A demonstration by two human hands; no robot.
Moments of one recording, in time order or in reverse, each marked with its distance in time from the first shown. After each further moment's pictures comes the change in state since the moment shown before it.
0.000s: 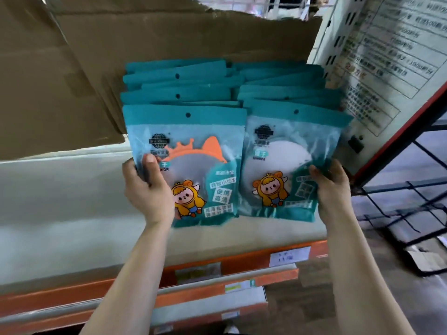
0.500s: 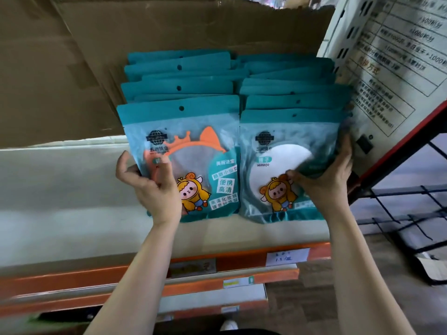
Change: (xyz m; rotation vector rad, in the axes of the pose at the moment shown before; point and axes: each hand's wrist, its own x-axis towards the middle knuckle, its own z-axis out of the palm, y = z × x) left_hand -0.019 -0.008 0.009 -0.128 0.017 0.030; right_hand 0.022 0.011 0.002 -0.573 -0.054 -0.283
